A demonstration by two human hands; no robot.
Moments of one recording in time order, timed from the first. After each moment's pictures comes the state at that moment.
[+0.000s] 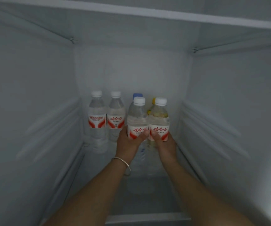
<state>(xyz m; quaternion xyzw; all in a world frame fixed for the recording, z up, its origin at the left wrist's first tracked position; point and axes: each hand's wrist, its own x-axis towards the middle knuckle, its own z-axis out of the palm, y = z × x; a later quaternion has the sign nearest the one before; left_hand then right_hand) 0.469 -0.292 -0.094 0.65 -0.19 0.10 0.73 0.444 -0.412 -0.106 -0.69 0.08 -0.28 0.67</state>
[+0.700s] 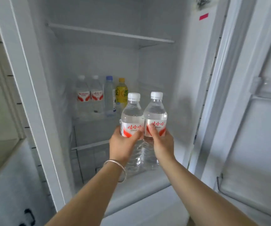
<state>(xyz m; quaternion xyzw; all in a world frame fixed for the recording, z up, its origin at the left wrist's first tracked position) 0.212 -0.186 -0.105 0.66 -0.21 -0.03 0.72 0.147 -0.287 -0.108 -0.66 0.18 -0.43 0.59</state>
